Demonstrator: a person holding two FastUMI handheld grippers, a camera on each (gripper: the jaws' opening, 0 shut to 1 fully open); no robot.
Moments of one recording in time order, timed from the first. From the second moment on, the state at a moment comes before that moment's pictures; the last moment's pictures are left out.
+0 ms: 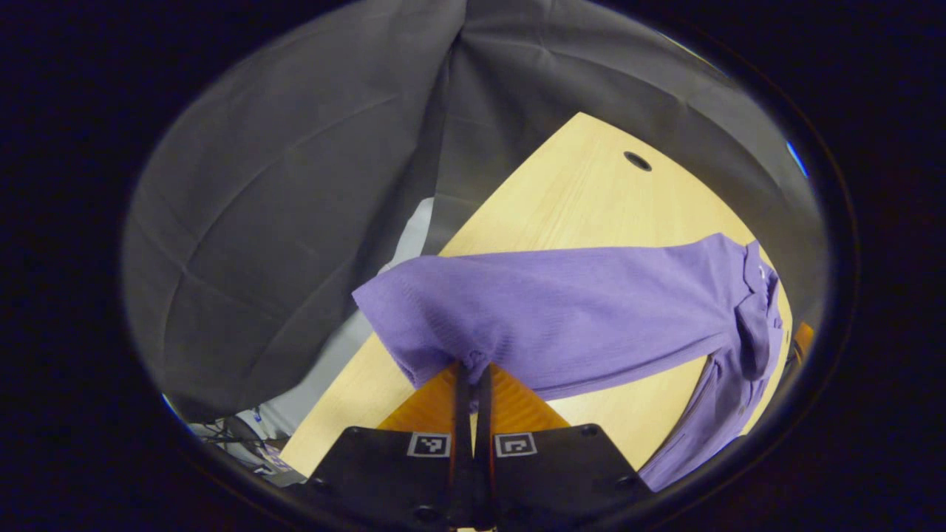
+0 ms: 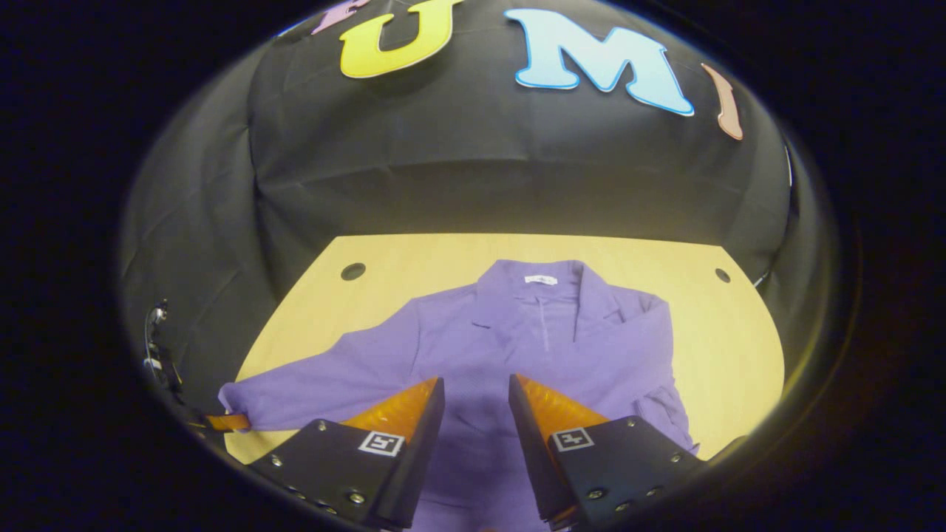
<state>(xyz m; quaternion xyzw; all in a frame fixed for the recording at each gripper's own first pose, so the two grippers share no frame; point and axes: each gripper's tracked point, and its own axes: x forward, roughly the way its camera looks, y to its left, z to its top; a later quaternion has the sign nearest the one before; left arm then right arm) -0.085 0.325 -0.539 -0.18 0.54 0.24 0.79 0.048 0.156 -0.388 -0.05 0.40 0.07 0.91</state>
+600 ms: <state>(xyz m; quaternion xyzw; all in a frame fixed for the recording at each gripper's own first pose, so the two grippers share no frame) -0.052 0.275 -0.513 -0.12 0.53 0.21 0.81 0.051 0.103 -0.381 -0.03 0.40 0.04 0.92</state>
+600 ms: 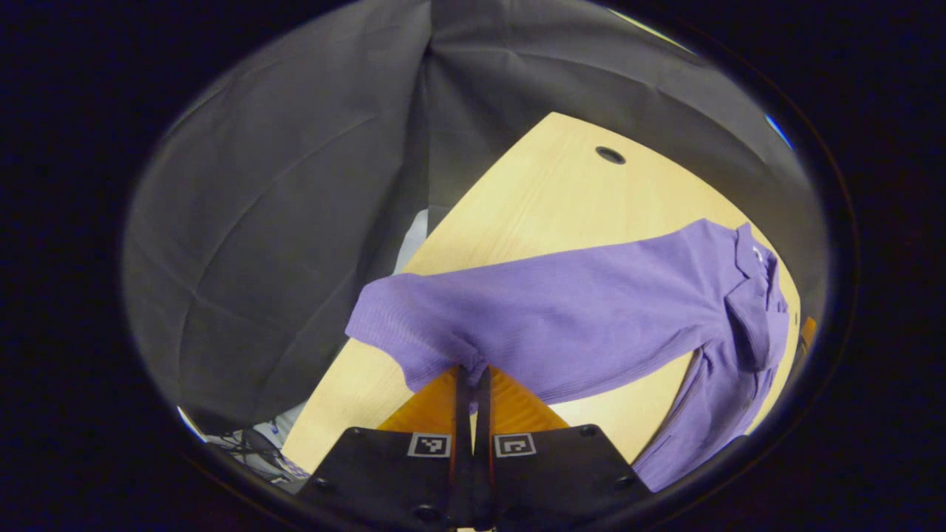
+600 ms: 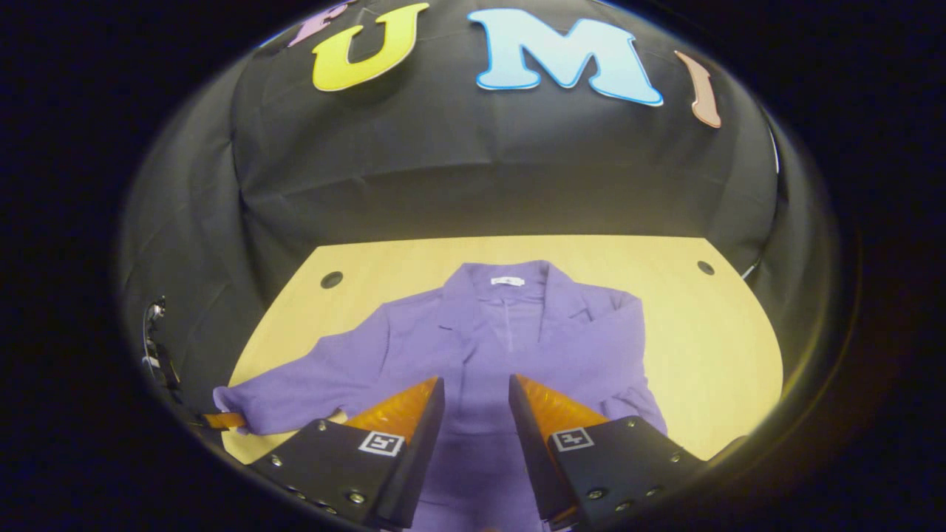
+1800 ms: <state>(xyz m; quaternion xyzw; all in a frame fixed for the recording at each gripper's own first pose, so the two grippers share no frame) 0.109 -0.160 -0.433 0.00 0.47 -0.09 0.88 -0.003 -0.161 -0.362 0.04 0.40 -0.12 0.91</state>
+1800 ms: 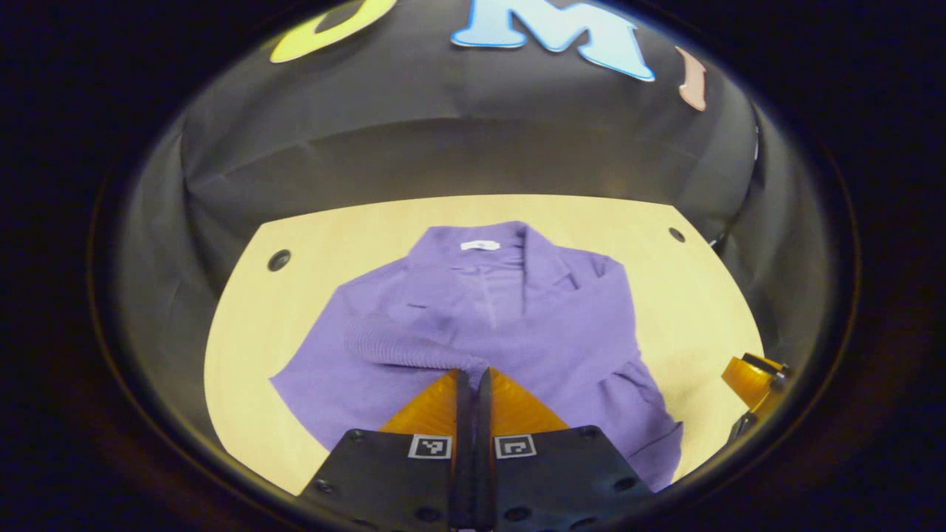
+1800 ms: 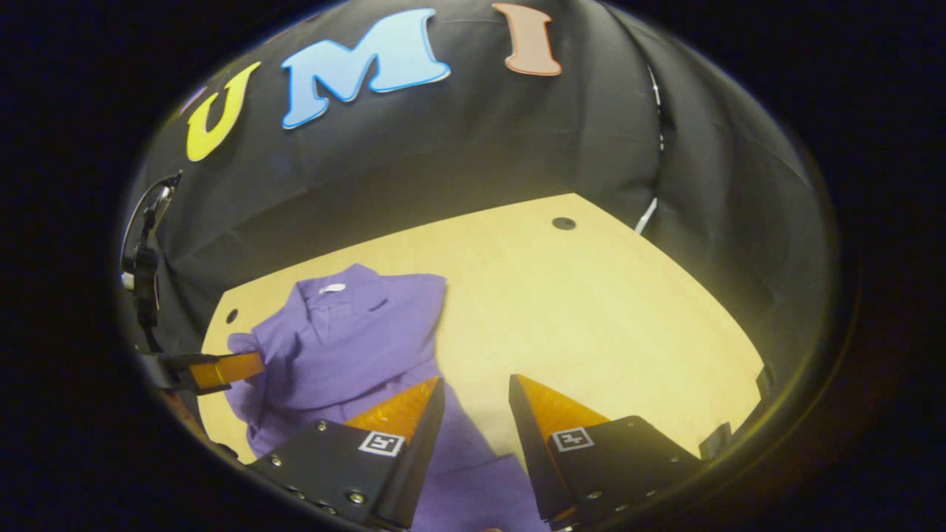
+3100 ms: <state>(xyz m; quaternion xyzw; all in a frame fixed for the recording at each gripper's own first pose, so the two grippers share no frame) 0.069 -0.302 -0.446 0.00 0.48 -0.17 0.86 -0.055 -0.226 -0.361 0.06 0.42 -0.12 0.90</state>
